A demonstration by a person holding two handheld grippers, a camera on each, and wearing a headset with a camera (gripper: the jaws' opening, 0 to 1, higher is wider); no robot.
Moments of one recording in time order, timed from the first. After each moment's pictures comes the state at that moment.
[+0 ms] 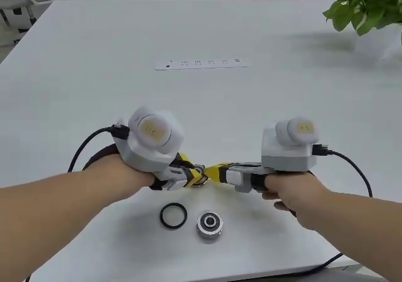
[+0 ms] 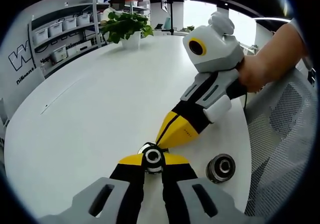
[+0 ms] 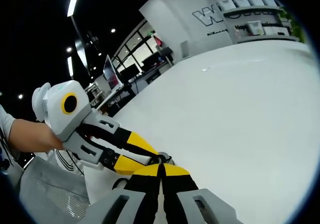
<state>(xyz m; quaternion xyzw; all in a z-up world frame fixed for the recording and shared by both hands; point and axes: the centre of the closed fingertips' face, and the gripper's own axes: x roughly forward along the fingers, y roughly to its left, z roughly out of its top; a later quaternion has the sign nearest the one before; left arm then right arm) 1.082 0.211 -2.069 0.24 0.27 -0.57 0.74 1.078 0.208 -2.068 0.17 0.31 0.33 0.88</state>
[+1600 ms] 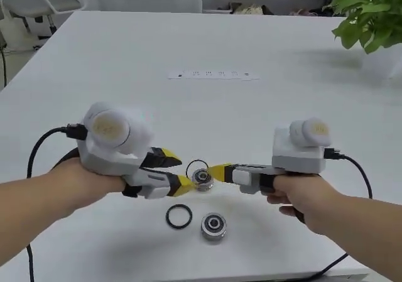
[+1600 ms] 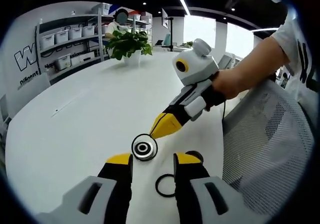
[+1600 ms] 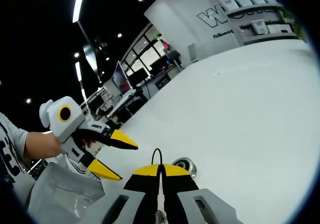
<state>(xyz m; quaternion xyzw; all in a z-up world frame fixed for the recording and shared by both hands) 1.046 0.257 -2.013 0.19 0.23 -0.58 0.76 1.061 0.220 -2.032 0.20 0.29 0.36 0.86</state>
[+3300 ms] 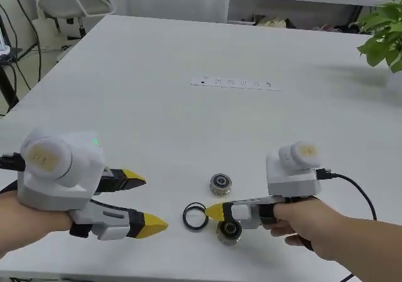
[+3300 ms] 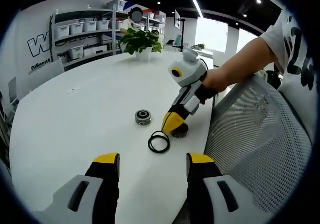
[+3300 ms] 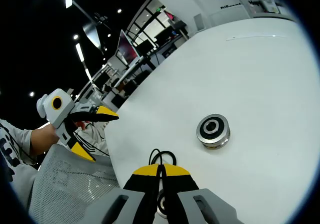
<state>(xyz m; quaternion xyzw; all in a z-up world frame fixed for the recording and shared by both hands) 1.008 0.339 -2.014 0.16 0.26 -0.54 0.78 1.016 0.262 -2.071 0.18 0.40 0.41 0.80</state>
